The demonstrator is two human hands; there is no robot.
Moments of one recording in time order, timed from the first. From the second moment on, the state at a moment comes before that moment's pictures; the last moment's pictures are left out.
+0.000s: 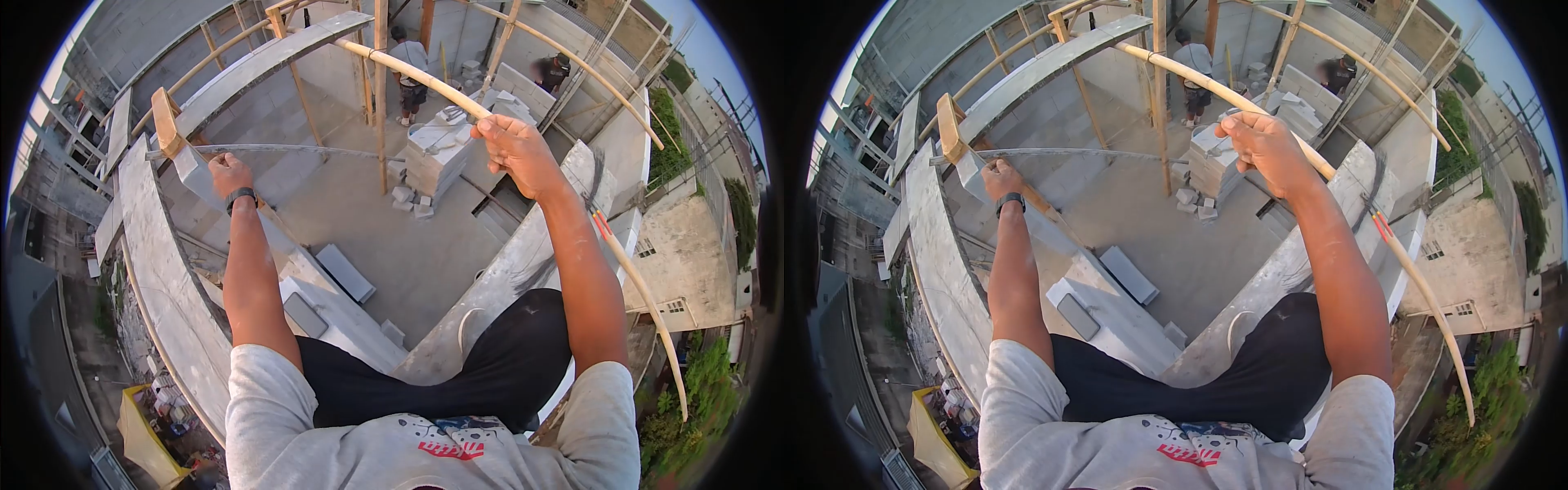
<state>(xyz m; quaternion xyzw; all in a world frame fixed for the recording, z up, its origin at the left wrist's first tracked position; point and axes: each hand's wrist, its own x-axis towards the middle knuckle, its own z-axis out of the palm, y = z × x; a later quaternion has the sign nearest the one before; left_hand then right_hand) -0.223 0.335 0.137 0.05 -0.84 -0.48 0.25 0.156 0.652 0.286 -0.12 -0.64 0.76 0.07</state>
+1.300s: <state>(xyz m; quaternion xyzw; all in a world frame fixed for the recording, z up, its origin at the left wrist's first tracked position) -0.267 0.322 0.078 0.23 -0.79 -0.55 0.16 0.156 0.671 0.268 -0.17 -0.68 0.69 0.18</state>
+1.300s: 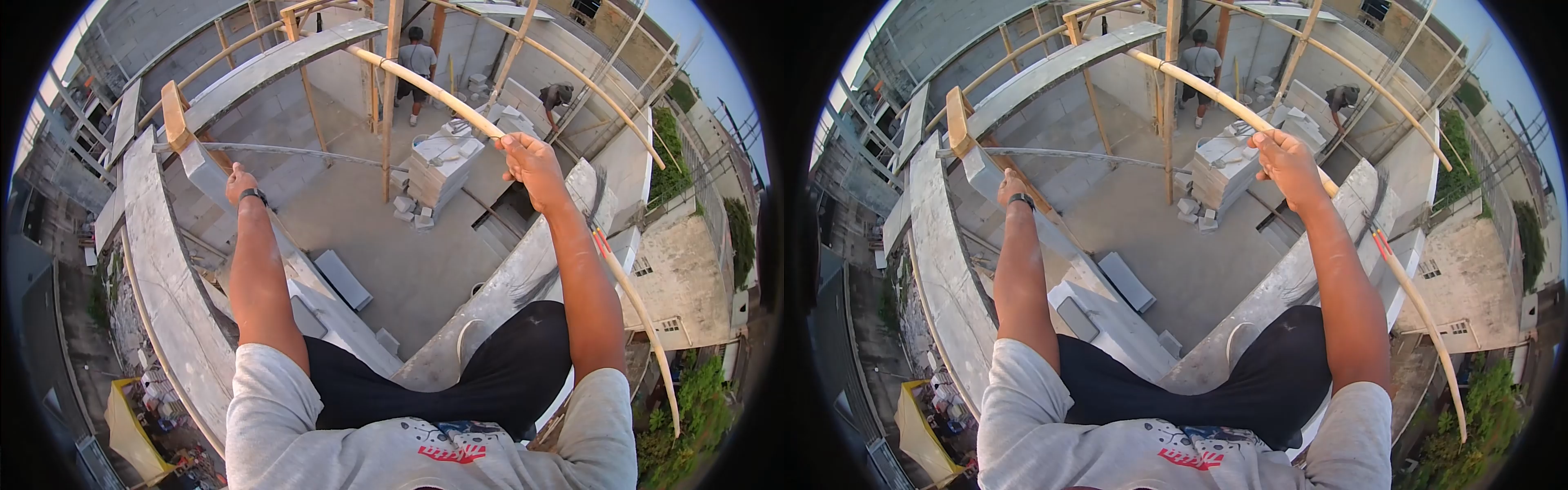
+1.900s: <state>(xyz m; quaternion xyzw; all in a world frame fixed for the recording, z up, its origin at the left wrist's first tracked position) -0.231 0.336 0.095 -0.04 -0.65 -0.72 -0.24 0.307 0.660 0.152 -0.23 -0.45 0.84 0.19</state>
